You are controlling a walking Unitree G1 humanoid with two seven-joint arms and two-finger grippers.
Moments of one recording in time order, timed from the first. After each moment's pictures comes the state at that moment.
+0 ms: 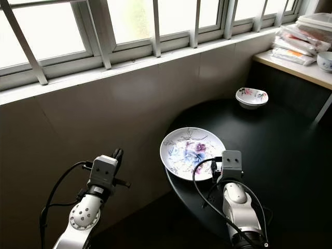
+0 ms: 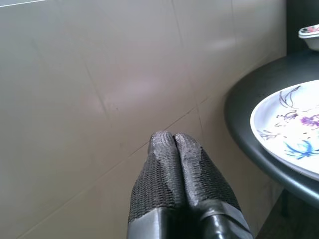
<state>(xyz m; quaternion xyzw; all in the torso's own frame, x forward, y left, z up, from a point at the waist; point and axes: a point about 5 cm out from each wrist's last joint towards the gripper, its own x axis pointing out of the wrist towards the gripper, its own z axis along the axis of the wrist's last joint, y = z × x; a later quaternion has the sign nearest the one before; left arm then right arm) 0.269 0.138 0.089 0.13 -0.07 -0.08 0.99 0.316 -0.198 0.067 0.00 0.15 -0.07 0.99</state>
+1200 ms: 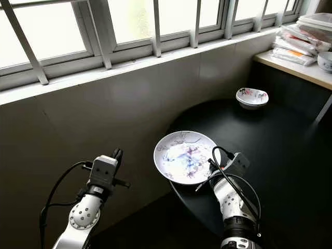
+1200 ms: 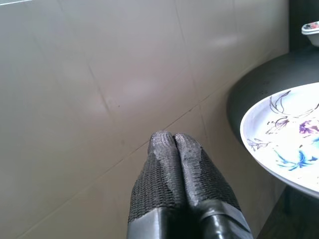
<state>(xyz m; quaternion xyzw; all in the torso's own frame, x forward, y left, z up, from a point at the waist) 0.270 0.139 0.088 0.13 -0.06 -0.08 0.99 0.326 -0.179 0.069 0.37 0.22 -0.11 0.90</state>
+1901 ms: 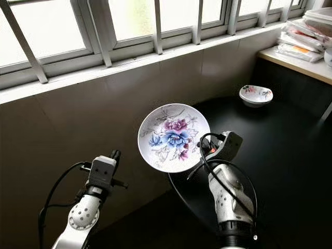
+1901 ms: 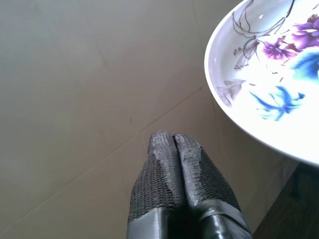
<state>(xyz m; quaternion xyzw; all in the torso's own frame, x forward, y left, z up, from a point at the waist) 0.267 0.148 0.080 0.14 -0.04 -0.06 0.99 0.320 -0.154 0.118 0.20 0.05 0.05 0.98</state>
